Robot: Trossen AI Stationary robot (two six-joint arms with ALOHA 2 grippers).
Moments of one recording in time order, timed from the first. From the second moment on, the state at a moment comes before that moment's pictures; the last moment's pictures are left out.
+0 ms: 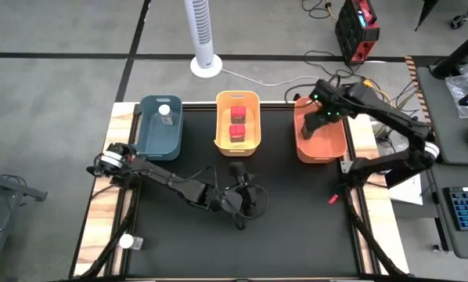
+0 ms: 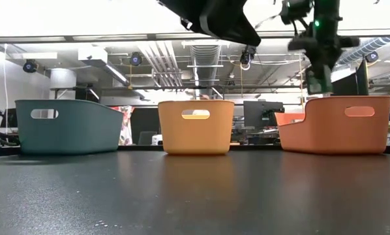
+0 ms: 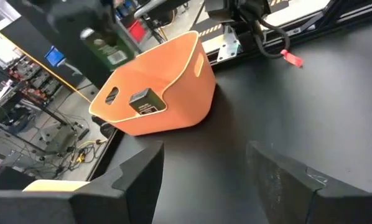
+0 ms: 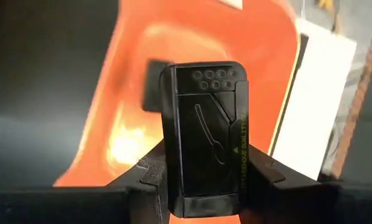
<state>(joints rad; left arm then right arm) -0.33 1.89 1.31 0.16 -0.78 0.23 -0.65 1.26 1.31 -1.39 0.30 0.54</state>
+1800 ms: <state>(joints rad) -0.45 1.74 1.29 0.08 -0.99 0.31 -0.81 1.14 0.69 -0.98 0.13 0.60</state>
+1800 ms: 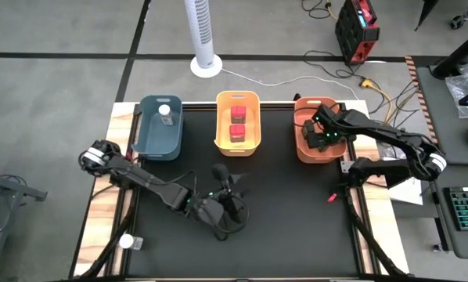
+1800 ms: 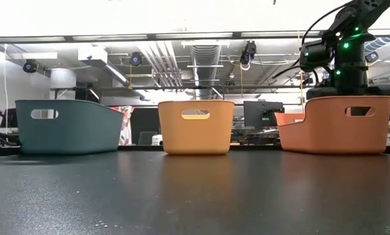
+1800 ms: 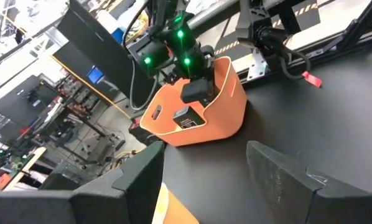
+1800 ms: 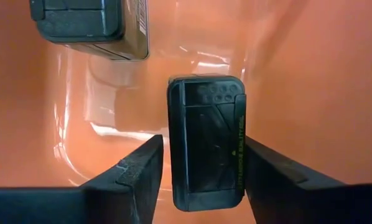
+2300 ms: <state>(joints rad) -0.45 1.74 1.29 0.03 -0.99 0.25 -0.81 1.13 0.74 -0.99 0.16 0.58</state>
